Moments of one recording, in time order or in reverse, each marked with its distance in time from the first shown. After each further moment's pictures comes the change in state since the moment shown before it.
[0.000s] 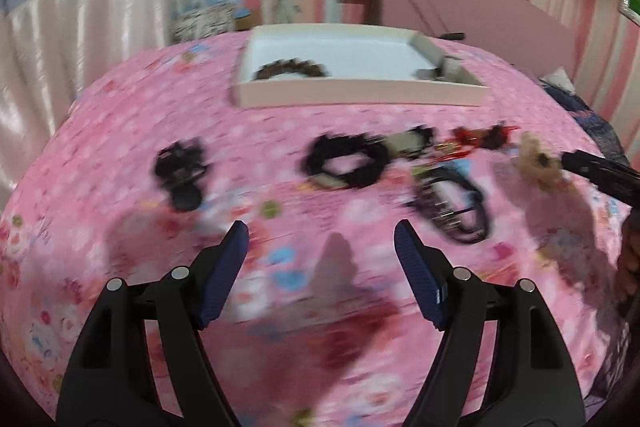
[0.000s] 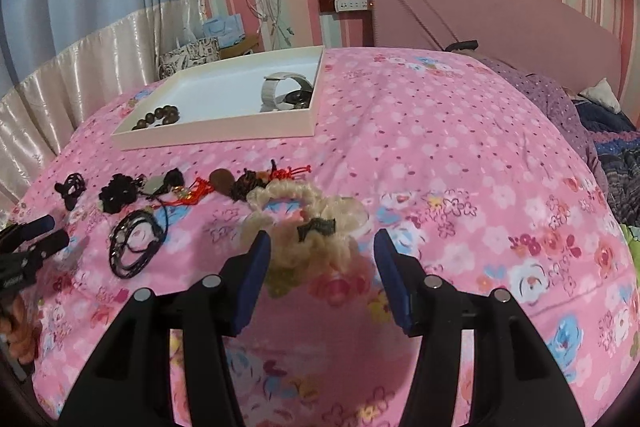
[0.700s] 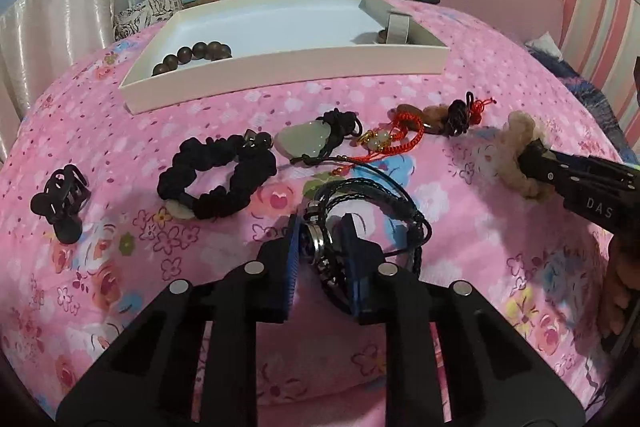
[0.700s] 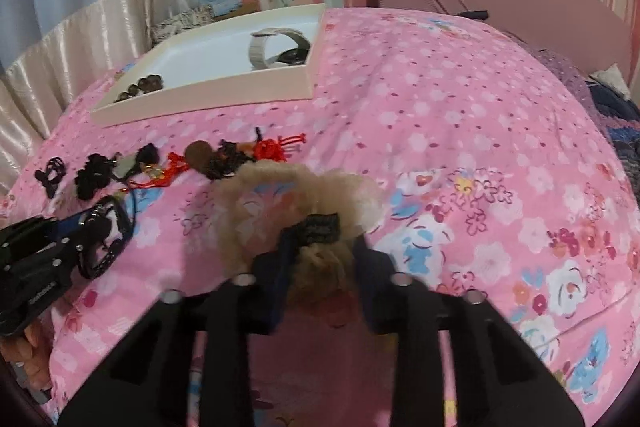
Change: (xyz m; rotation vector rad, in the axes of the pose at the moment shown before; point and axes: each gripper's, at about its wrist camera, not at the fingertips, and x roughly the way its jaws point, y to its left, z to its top) left arm 0.061 -0.068 0.015 0.060 0.098 -0.025; right arm 0.040 -0.005 -0.003 0.008 0.117 0.023
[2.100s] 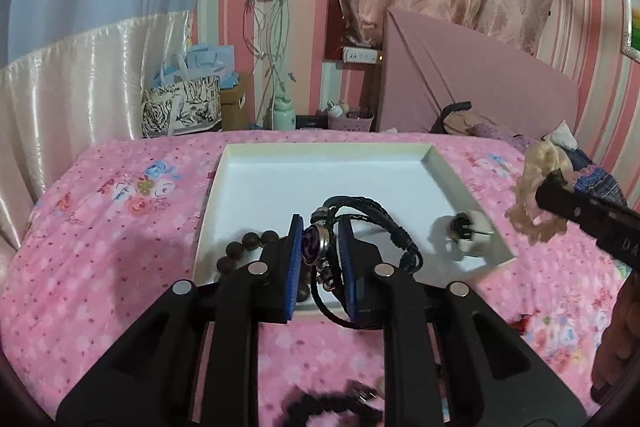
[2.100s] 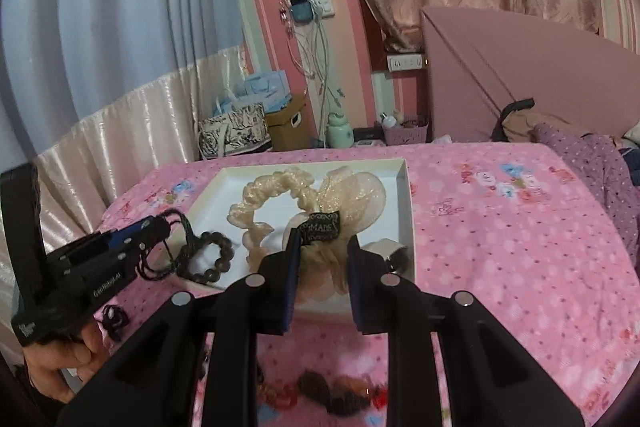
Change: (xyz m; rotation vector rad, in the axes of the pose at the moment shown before) left arm -0.006 0.092 0.150 -0.099 -0.274 0.035; right arm -0.013 0.074 0.151 -0.023 -0.260 0.139
